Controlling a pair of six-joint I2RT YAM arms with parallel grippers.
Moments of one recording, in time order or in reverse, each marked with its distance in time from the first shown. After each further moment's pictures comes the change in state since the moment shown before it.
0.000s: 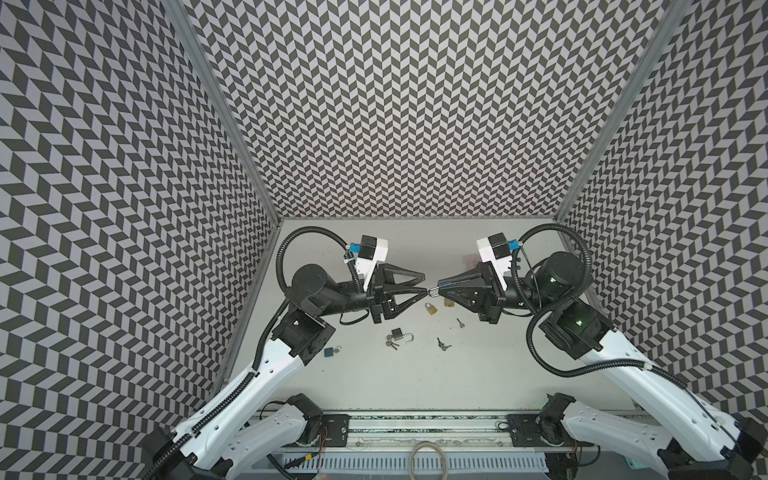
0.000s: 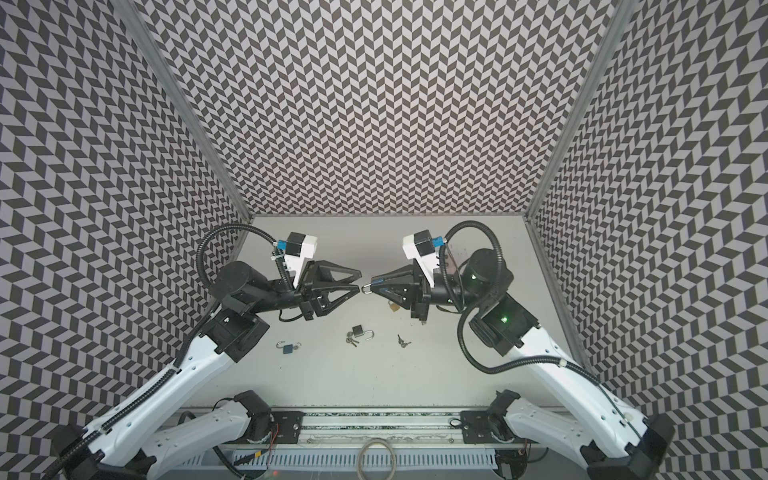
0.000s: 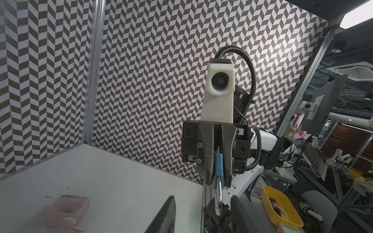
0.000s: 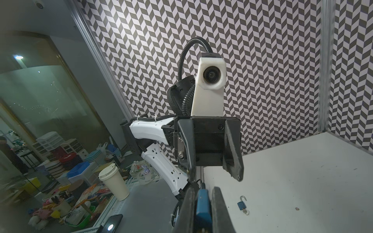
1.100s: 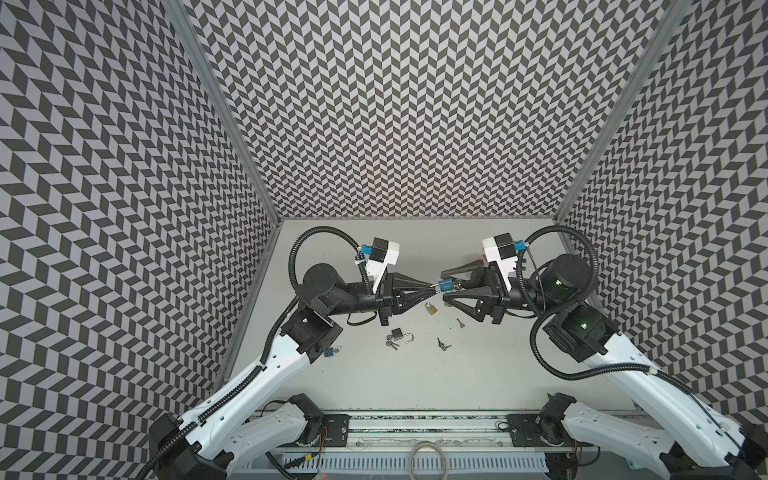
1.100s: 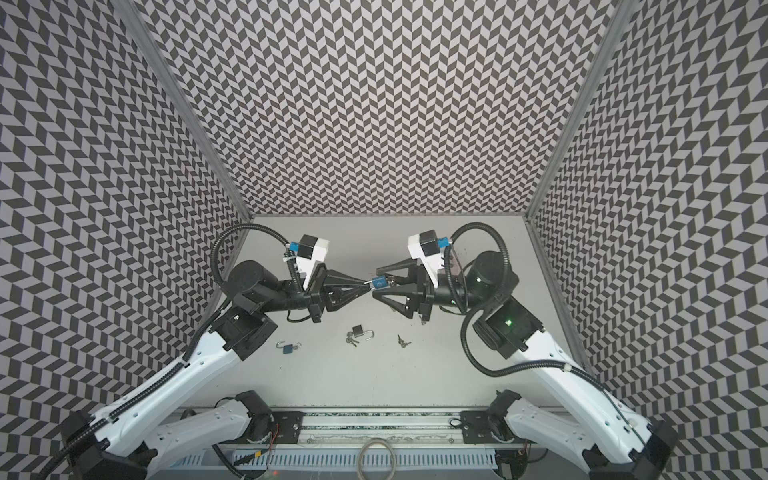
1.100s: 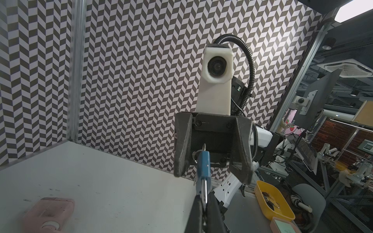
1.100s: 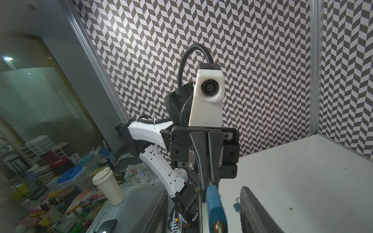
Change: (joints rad) left arm -0.057 0.039 0.003 0.021 0.000 0.008; right arm -0.010 -0.026 -0.011 -0.005 0.032 0.001
